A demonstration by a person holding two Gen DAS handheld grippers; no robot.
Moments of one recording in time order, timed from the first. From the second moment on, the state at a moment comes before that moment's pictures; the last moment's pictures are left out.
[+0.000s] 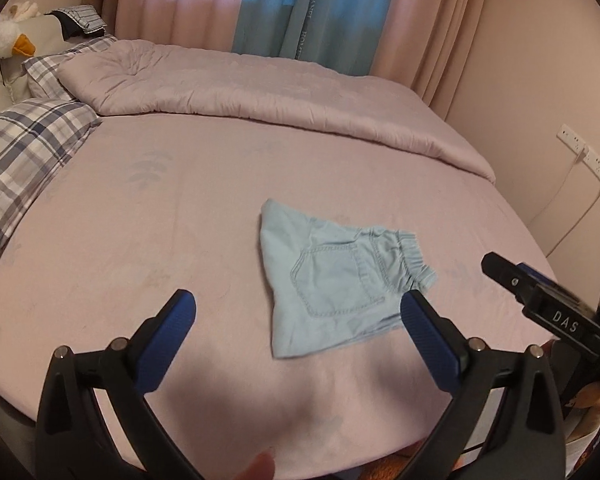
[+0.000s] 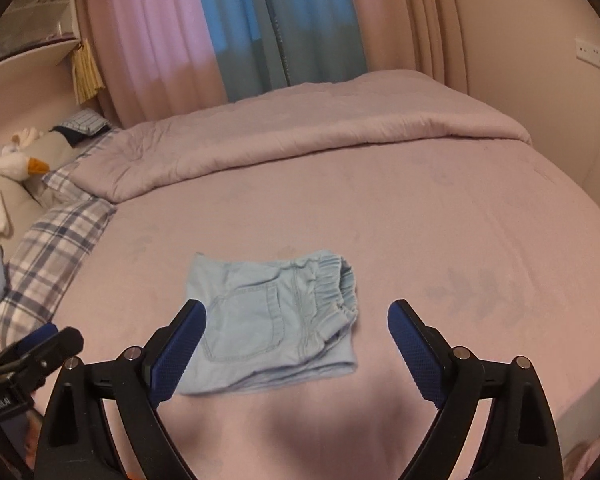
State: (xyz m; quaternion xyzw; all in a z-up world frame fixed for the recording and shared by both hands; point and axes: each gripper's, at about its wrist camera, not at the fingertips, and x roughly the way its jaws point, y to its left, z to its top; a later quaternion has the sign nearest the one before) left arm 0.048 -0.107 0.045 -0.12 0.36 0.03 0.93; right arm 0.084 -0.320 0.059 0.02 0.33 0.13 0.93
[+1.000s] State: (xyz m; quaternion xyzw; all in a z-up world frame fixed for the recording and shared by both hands) left arm 0.014 -0.116 0.044 -0.09 0.36 0.06 0.93; right arm 0.067 -0.306 0.048 0.01 0.36 0.12 0.93
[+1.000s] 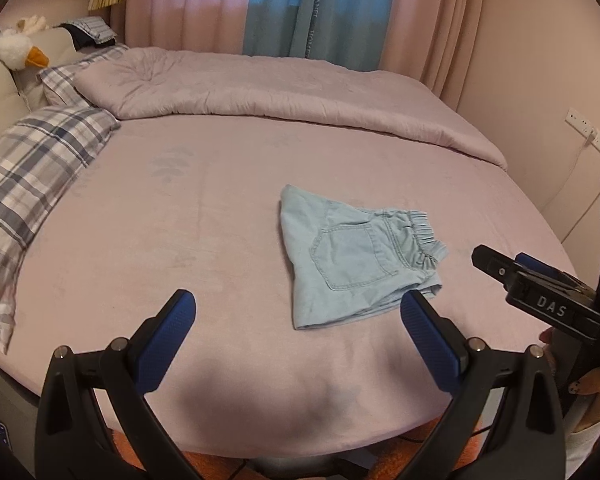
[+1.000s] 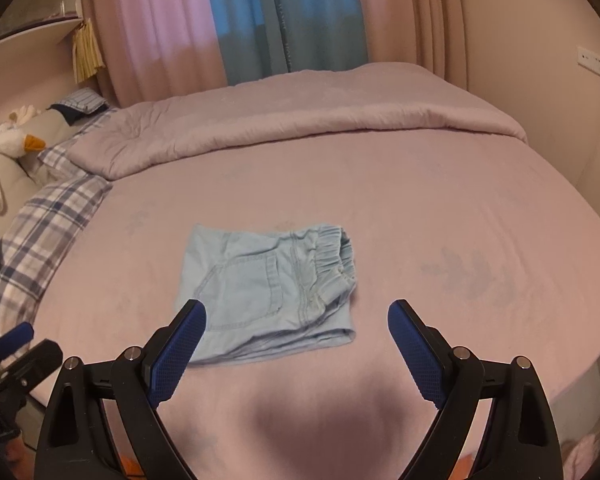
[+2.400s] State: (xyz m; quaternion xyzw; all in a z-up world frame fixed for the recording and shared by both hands) left arm 0.019 -0.110 0.032 -0.11 0.40 0.04 0.91; right arm 0.059 -0.305 0.045 0.01 0.37 0.11 0.92
